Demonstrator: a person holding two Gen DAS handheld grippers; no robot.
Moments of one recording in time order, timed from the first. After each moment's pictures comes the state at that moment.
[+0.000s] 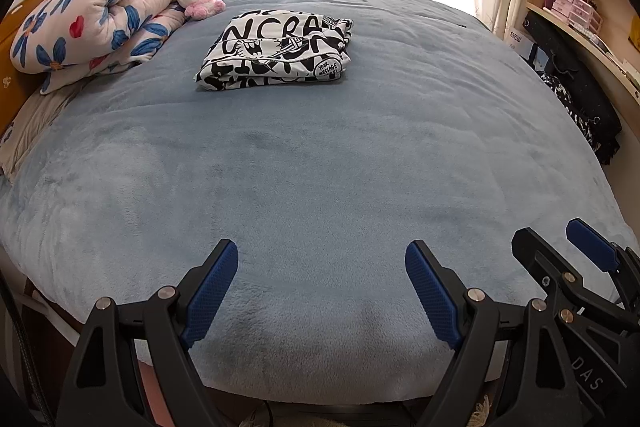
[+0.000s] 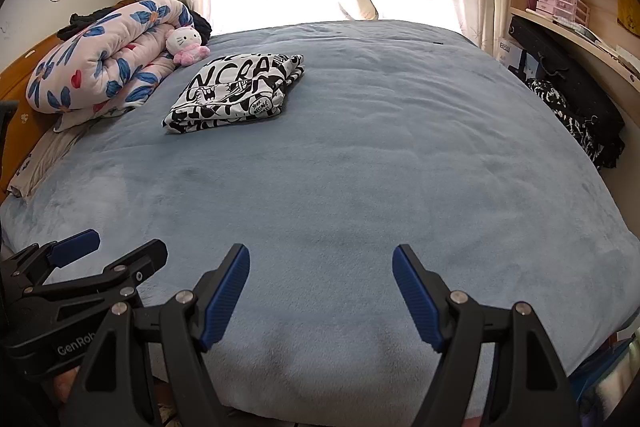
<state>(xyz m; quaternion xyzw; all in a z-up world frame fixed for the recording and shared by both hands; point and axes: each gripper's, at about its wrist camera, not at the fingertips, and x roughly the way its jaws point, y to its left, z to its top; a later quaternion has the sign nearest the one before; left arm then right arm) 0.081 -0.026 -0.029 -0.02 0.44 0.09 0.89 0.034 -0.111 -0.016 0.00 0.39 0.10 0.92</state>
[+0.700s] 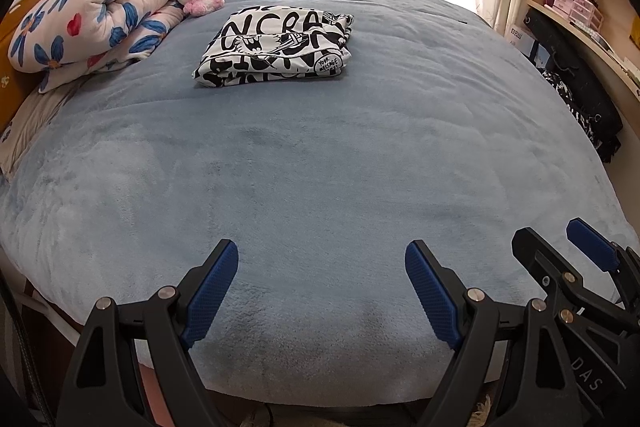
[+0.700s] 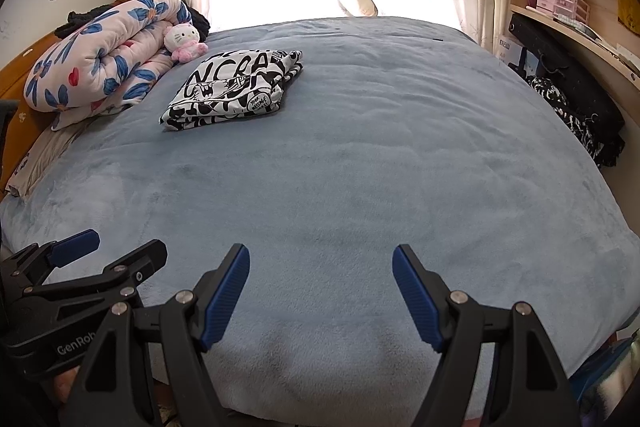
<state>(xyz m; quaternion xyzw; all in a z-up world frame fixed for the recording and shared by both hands) 0.086 -0.017 -0.033 -0.02 0.44 0.09 0.89 0.039 -0.112 -0.020 0.00 0.39 0.09 0.91</state>
